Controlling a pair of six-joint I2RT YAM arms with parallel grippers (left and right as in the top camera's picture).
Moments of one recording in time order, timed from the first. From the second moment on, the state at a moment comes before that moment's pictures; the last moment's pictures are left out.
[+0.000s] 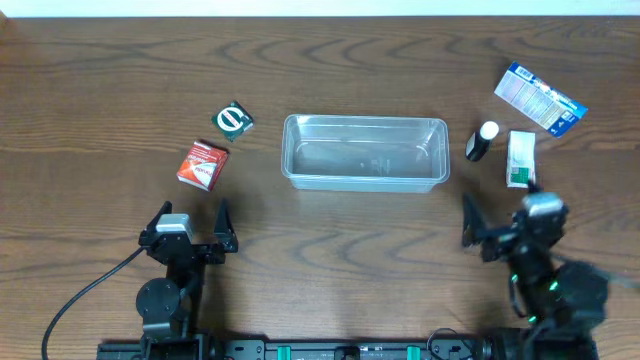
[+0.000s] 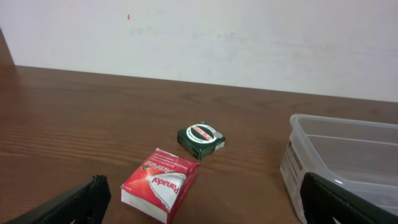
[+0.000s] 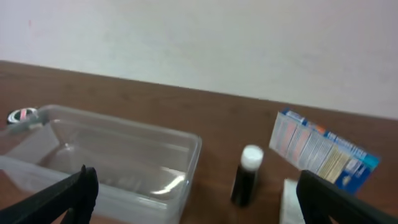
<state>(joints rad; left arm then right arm) 0.06 0.01 0.02 -0.10 0.09 -0.11 -0.02 0.35 0.46 -0.29 -0.22 -0.05</state>
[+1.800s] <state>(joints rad) 0.06 0.01 0.02 -0.11 0.09 -0.11 -0.38 1.92 1.18 0.16 -0.28 -0.45</state>
